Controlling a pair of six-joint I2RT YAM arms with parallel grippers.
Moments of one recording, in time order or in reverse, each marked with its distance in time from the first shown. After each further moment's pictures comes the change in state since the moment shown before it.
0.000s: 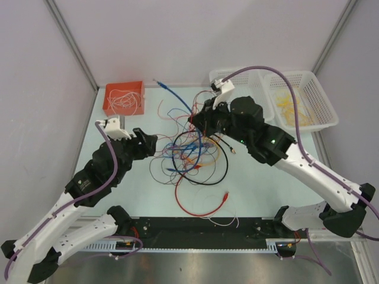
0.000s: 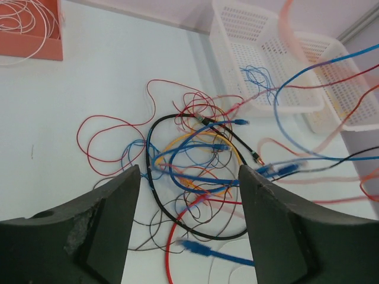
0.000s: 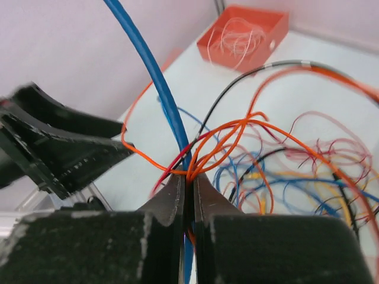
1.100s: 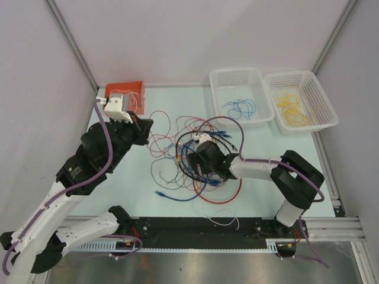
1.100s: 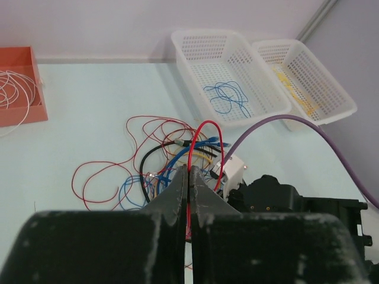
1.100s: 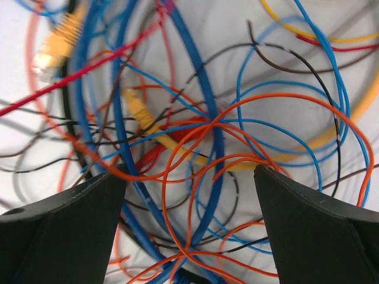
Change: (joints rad) left arm 0.000 0.175 0.306 -0.025 0.124 0.174; right arm -0.010 0.377 -0.561 0.324 0.161 0.019
